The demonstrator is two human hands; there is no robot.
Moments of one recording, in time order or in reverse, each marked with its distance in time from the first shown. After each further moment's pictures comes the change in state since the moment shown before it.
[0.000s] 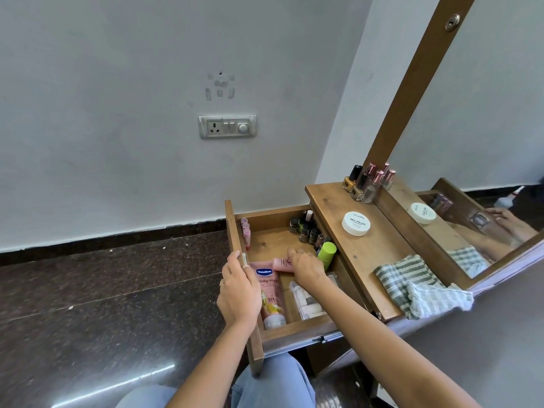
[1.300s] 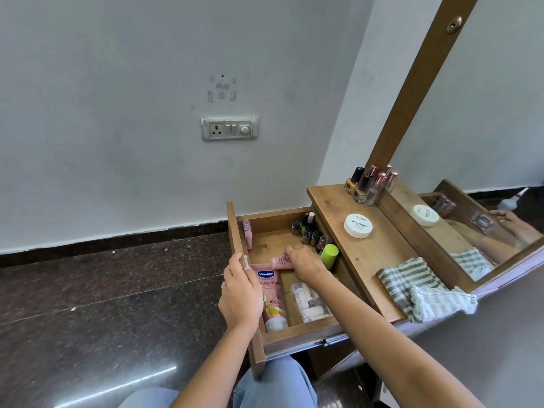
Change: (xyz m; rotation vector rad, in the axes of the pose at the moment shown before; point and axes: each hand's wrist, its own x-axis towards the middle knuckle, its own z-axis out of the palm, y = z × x) left_hand 0.000 0.001 -0.001 -0.004 -0.003 -0.003; right_hand 0.022 0.005 0.000 0.023 0.052 -0.110
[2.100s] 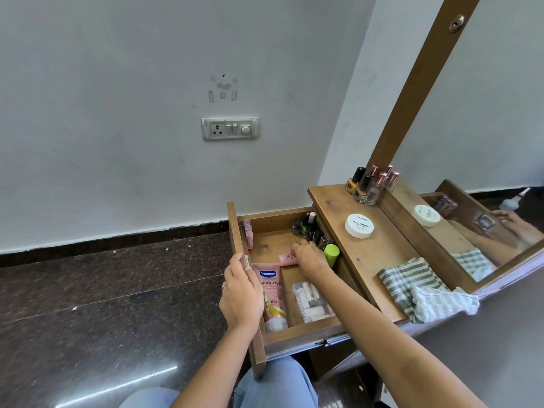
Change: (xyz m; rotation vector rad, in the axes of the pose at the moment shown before) left_hand 0.000 0.000 -0.001 -0.008 -0.001 0.003; right_hand 0.008 0.010 0.004 -0.022 0.081 0.056
